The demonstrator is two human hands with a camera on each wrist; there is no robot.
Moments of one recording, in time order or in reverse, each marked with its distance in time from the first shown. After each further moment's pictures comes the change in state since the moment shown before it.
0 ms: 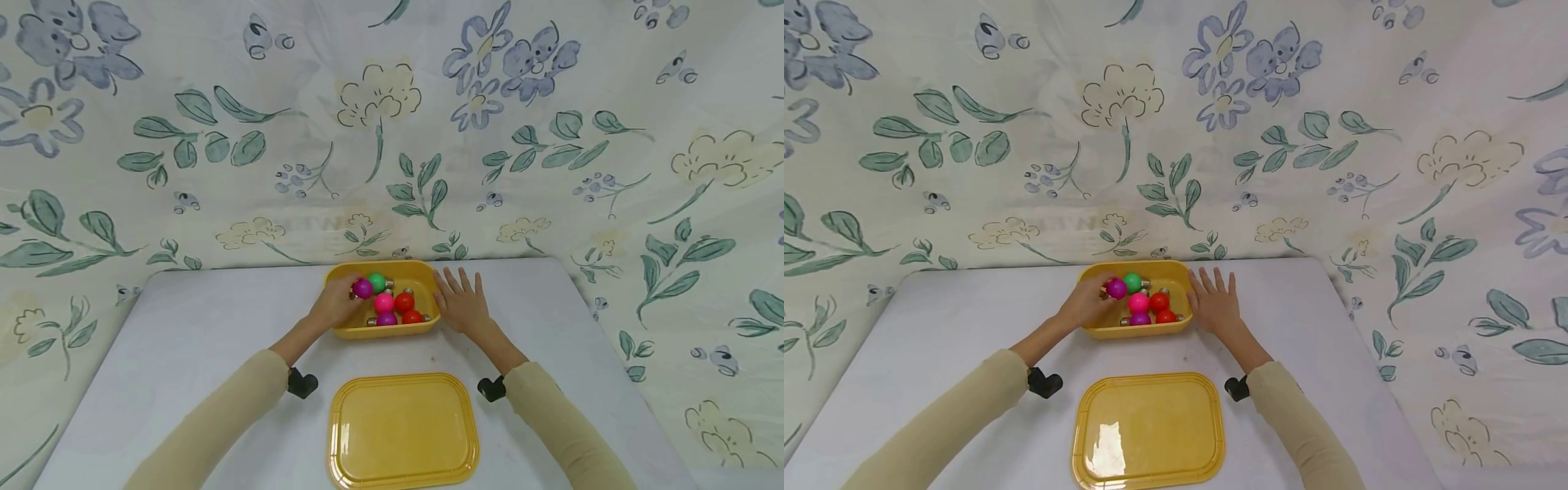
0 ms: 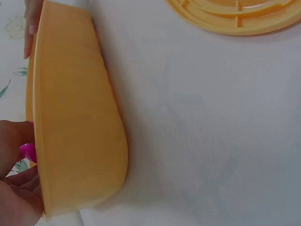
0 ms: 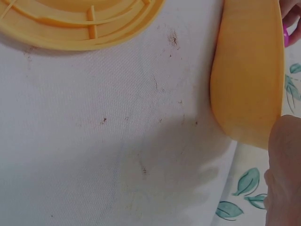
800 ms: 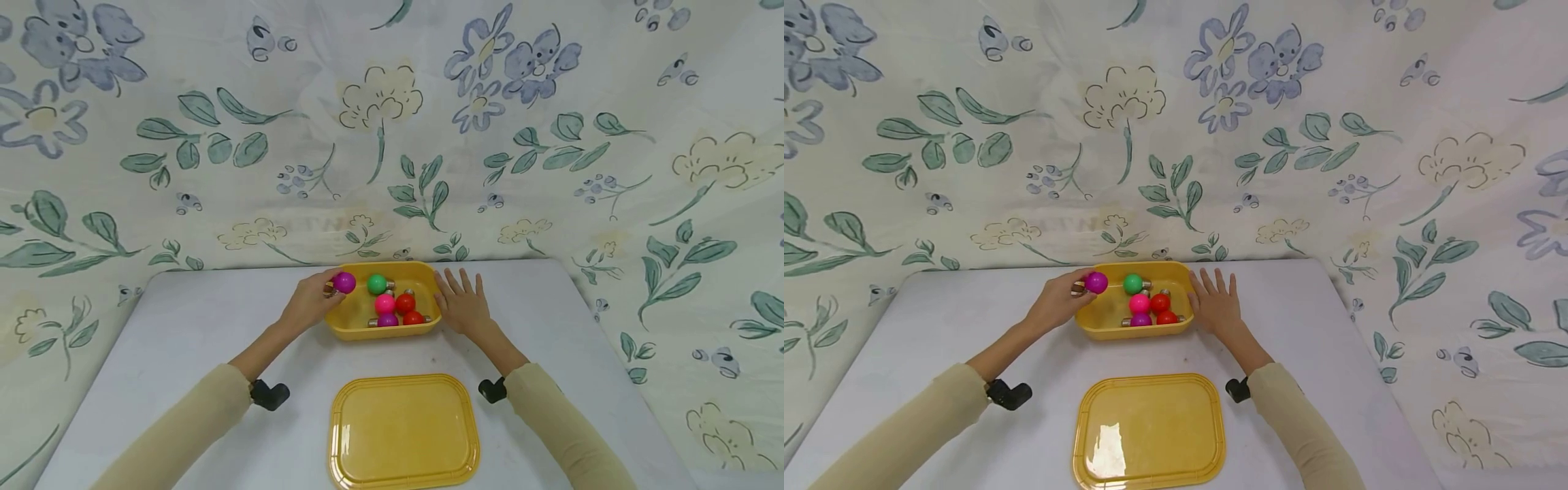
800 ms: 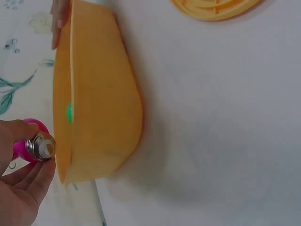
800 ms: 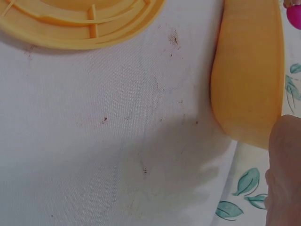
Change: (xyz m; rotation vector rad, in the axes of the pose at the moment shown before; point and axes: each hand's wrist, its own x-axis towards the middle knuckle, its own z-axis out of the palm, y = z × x) left_hand -0.026 -0.013 -0.038 -0.062 0.094 0.062; right_hand 0.001 -0.001 -0.001 -0.011 -0.015 0.011
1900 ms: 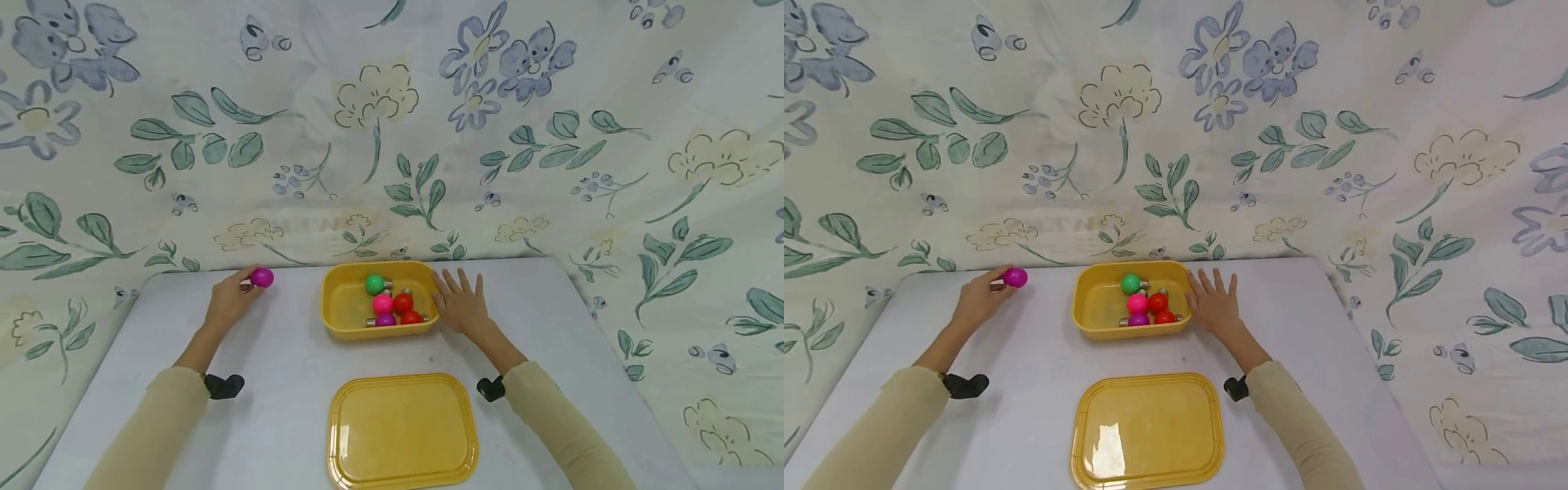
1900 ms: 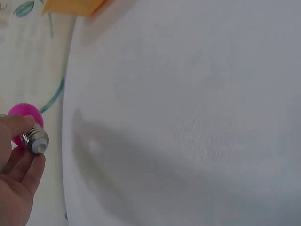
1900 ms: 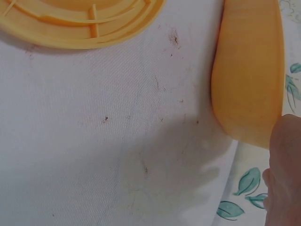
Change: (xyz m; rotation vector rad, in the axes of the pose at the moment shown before) left_hand -0.026 -0.105 -0.069 0.095 0.164 -0.226; right_hand 0.002 0.002 0.003 0.011 0.007 0.011
